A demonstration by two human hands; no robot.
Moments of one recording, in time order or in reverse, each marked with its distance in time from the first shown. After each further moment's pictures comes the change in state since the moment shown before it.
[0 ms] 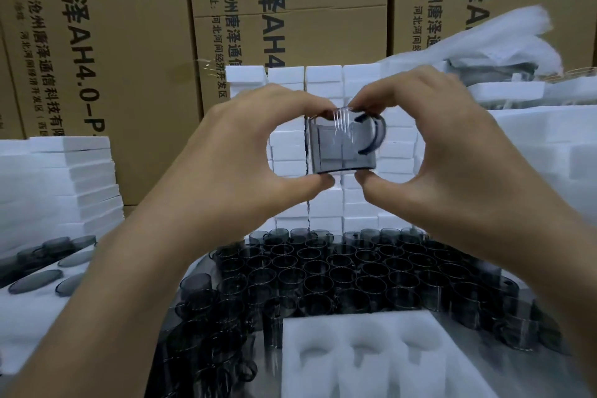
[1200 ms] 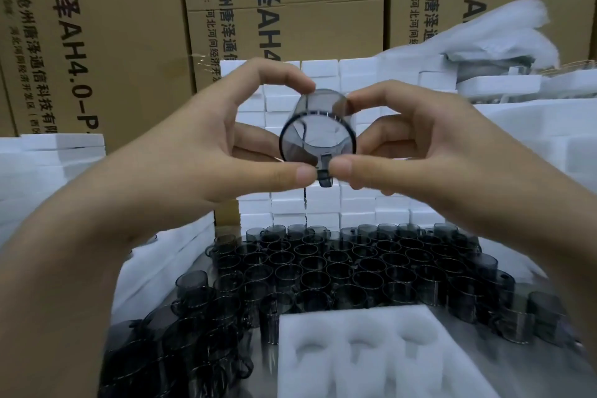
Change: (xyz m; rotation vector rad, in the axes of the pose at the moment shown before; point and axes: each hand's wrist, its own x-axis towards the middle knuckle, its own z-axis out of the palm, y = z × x) left_hand -0.004 -0.001 -0.028 -0.587 -0.325 -0.220; right_hand 0.002 -0.008 -0.008 0.625 -0.238 0.250
